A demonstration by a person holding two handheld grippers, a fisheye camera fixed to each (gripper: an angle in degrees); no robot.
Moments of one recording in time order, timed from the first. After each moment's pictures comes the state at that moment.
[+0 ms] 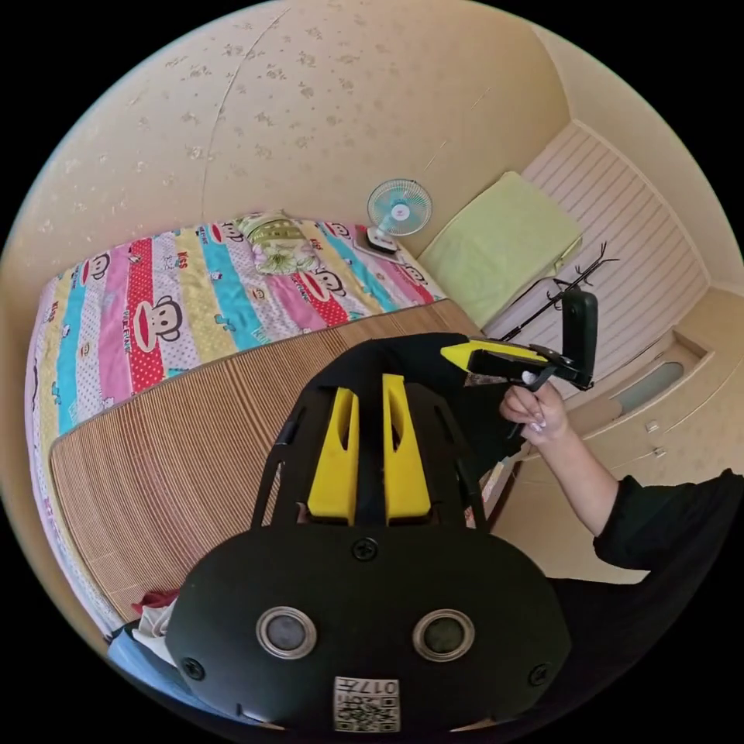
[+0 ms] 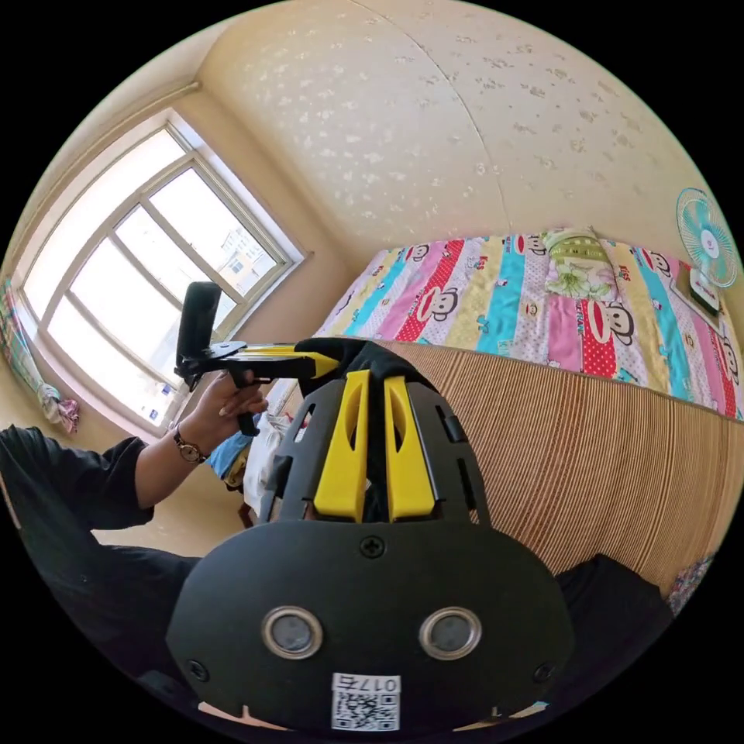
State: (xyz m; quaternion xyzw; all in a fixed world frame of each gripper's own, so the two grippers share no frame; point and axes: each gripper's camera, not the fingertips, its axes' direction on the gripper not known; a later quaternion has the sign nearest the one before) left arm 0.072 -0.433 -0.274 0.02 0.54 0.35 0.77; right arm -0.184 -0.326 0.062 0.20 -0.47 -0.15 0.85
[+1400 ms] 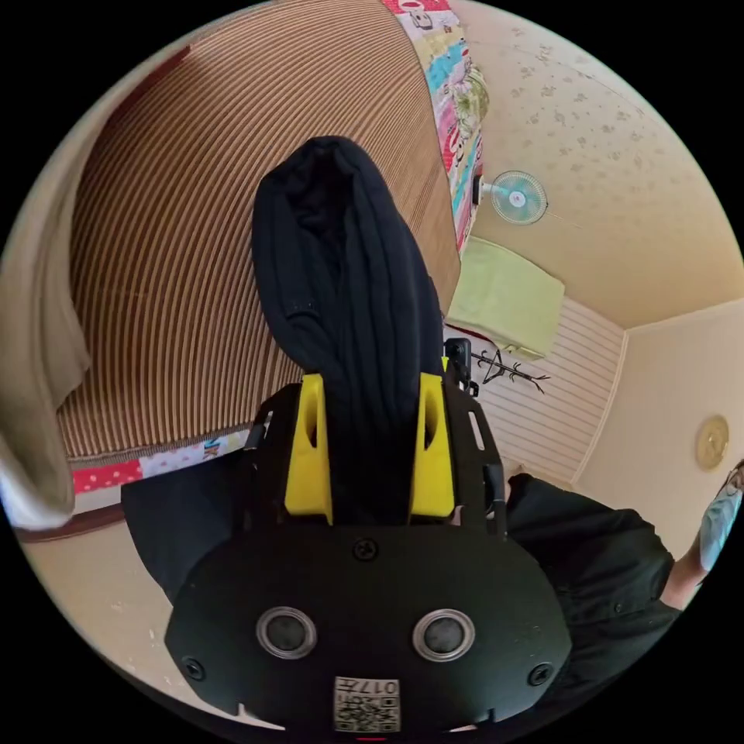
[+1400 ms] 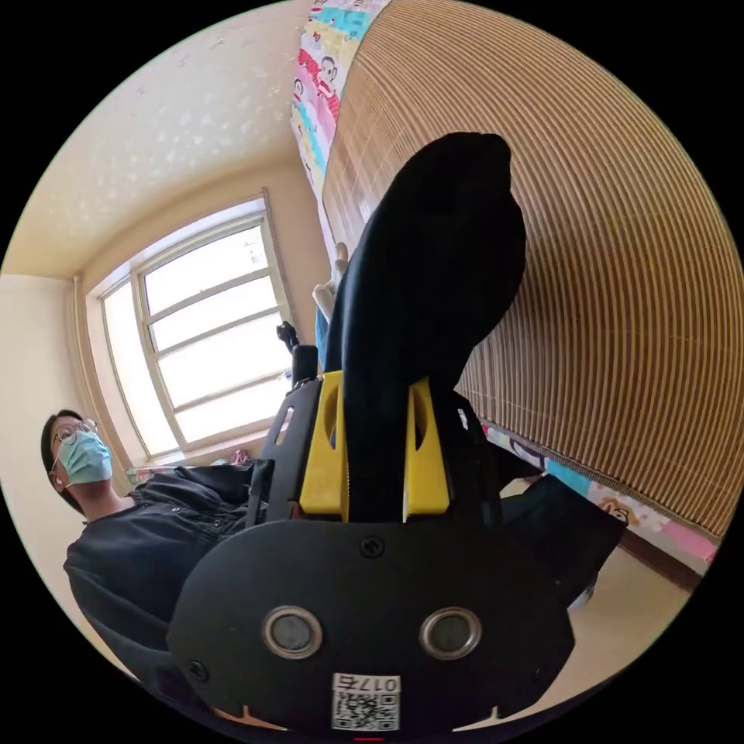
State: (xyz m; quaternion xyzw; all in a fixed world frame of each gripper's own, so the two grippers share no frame) left arm -0.177 -0.285 -0.152 -0.36 0.65 0.07 0.66; right arm -0.162 -0.113 0.245 -0.20 -0.71 -0.03 0.68
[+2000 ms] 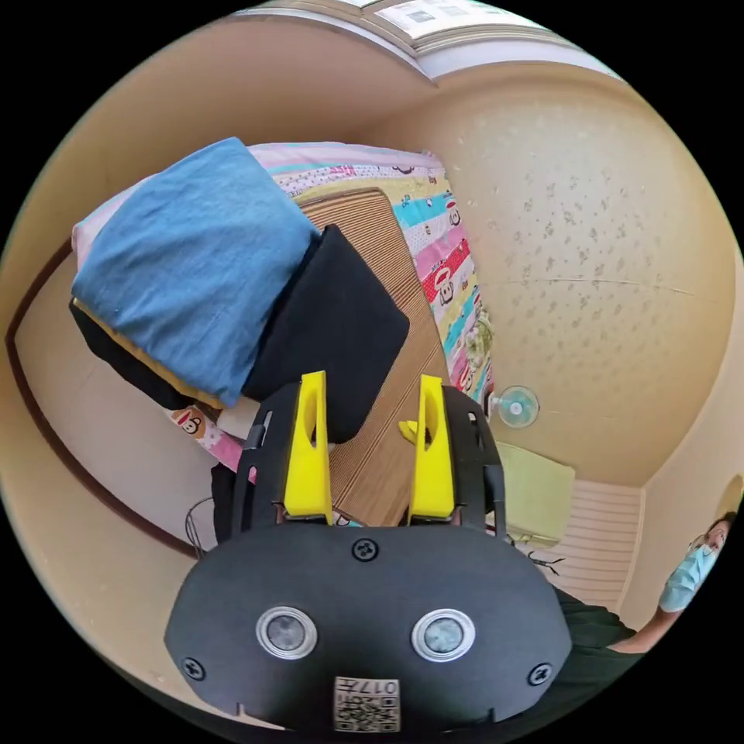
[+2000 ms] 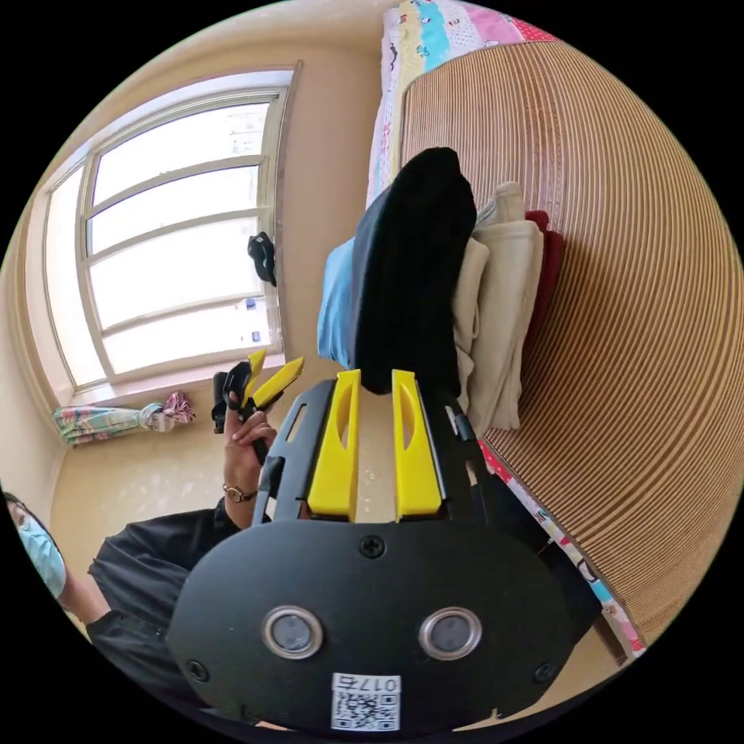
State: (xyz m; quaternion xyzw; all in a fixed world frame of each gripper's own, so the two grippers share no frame) left arm -0.474 -0.312 -0.120 -0.15 0.49 -0.22 0.83; right arm -0.495 -0.186 0.023 -0.21 -0.60 -0.24 0.73
